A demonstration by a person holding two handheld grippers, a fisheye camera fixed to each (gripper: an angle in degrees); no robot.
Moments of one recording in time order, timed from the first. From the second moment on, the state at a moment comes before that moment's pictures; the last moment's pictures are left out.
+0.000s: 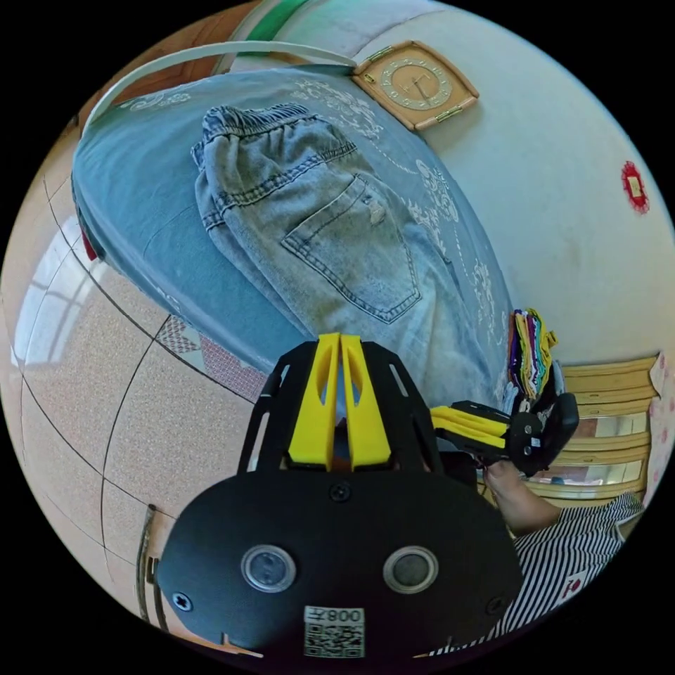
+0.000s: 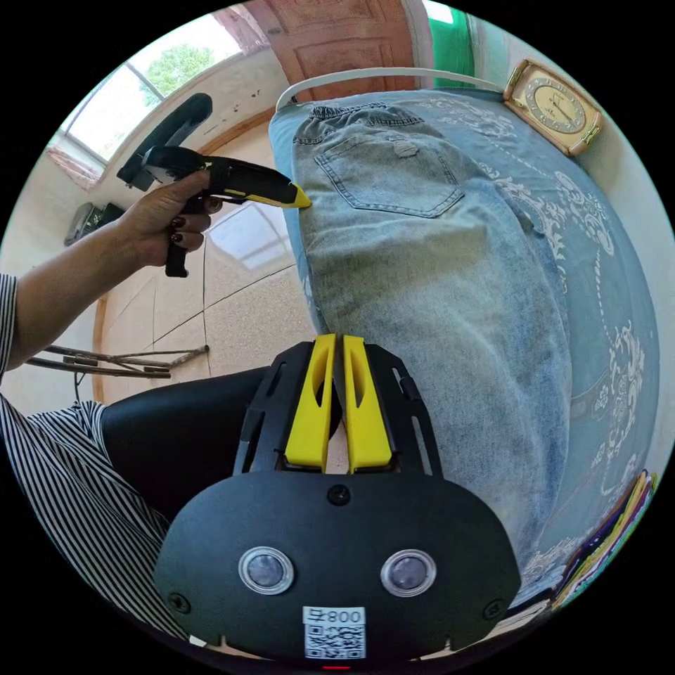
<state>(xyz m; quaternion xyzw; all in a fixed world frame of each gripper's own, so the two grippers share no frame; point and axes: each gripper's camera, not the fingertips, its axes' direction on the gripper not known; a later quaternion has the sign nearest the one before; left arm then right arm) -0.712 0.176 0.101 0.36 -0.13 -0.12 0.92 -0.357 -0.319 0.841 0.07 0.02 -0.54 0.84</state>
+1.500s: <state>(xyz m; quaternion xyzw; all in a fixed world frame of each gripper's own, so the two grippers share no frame) -0.594 0.159 0.114 0.34 -0.38 -0.09 0.85 -0.286 -0.419 0.760 0.18 0.00 -0.38 0.91</state>
